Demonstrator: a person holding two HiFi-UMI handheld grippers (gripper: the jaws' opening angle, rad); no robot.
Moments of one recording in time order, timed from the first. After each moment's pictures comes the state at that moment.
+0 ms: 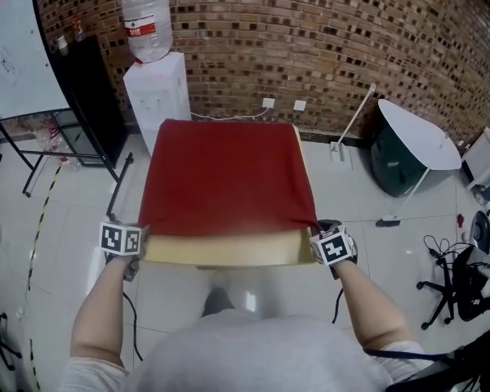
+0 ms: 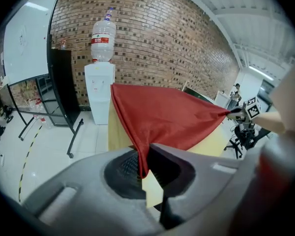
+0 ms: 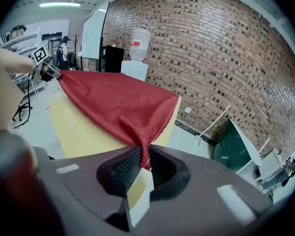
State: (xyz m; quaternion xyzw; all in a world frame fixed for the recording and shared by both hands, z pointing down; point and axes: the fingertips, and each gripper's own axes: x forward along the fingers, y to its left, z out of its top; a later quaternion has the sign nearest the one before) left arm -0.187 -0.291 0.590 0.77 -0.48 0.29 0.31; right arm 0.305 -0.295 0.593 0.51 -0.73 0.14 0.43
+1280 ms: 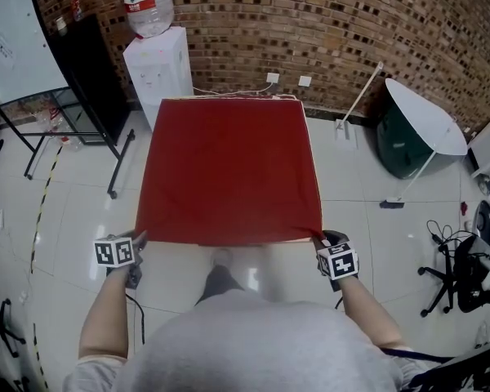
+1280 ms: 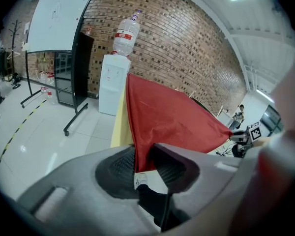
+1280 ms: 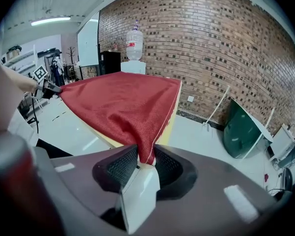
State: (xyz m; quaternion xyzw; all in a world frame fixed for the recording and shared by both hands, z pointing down) left arm -0.209 -0.217 0.652 0.74 -0.51 0.20 0.38; right arm 0.316 -0.207 0.653 0.50 -0.75 0.21 0.38
